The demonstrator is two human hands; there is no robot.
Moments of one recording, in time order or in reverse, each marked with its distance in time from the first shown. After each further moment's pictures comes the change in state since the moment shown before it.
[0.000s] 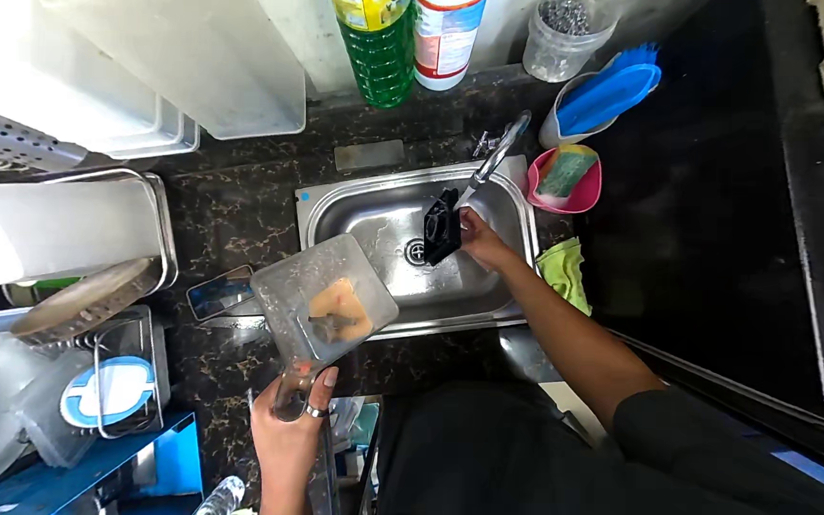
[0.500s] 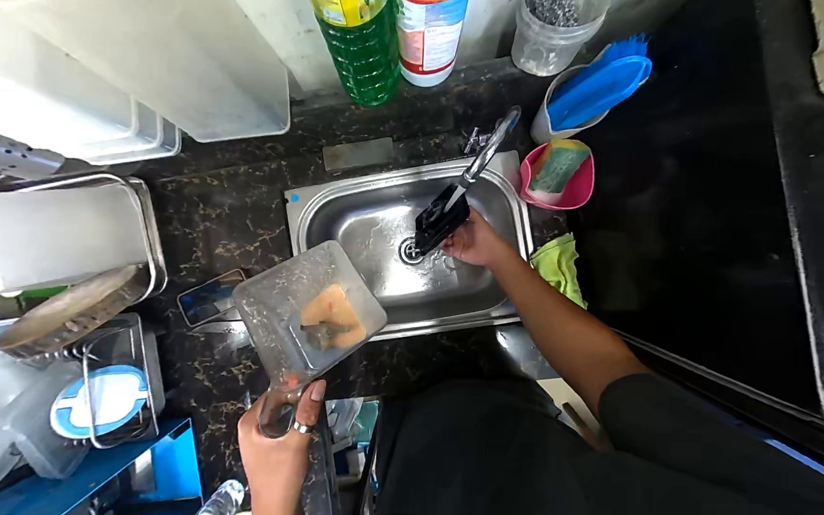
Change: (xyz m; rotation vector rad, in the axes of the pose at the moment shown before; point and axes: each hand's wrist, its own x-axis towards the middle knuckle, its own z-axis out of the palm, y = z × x) left_hand -0.007 0.002 -0.002 -0.040 0.011 -0.051; right_hand 0.016 -0.003 -0.005 0.665 0.008 0.493
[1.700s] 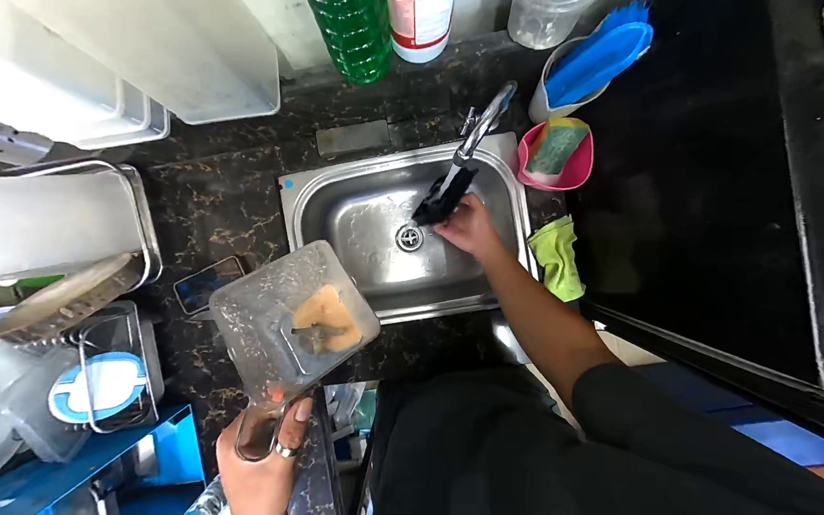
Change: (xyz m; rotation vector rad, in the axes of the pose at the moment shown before) left_hand -0.024 -0.007 -0.022 -0.119 -0.079 0.102; right_hand 0.007 0.024 0.003 0.172 0.085 -0.239
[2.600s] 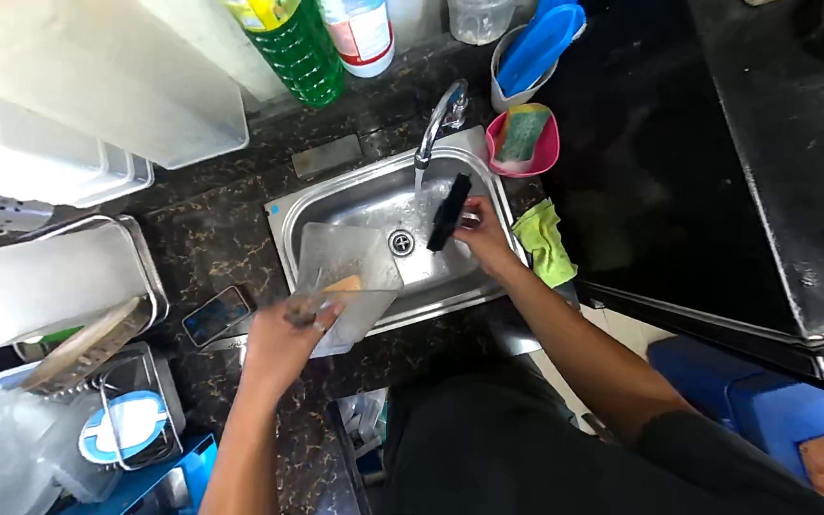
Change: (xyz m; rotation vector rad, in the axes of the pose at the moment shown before) left_hand 0.122 0.034 0.058 0.679 -0.485 -0.023; right_hand -0.105 -0.017 -0.003 -0.693 0.183 -0.501
